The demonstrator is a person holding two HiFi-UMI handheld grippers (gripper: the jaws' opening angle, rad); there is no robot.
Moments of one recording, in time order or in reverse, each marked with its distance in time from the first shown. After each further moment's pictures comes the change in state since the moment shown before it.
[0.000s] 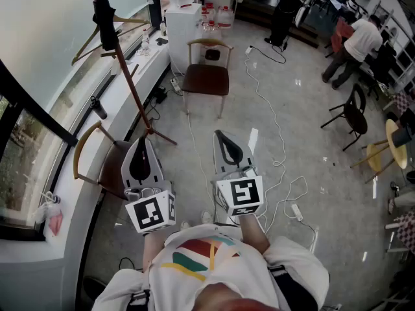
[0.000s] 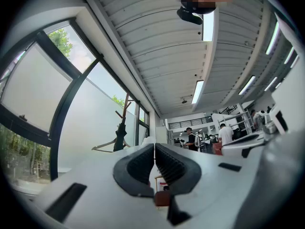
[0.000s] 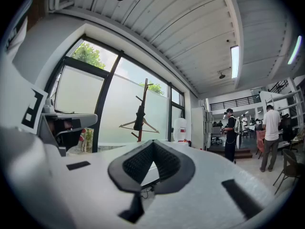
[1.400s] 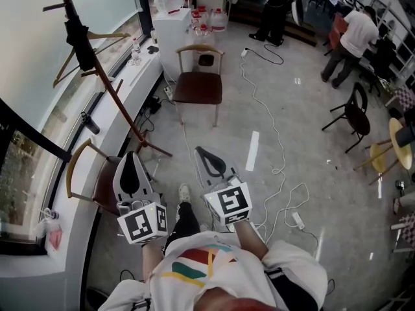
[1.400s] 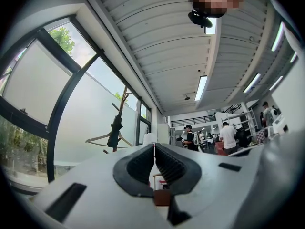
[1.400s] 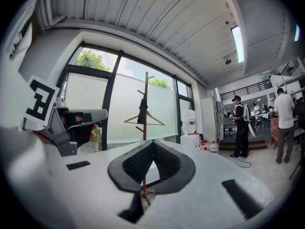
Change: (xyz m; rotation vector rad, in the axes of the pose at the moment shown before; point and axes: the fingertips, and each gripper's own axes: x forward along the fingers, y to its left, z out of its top) left arm 0.059 -0.045 -0.040 -0.012 0.023 0.029; right arm 0.041 -0.048 -0.057 0.069 0.036 0.145
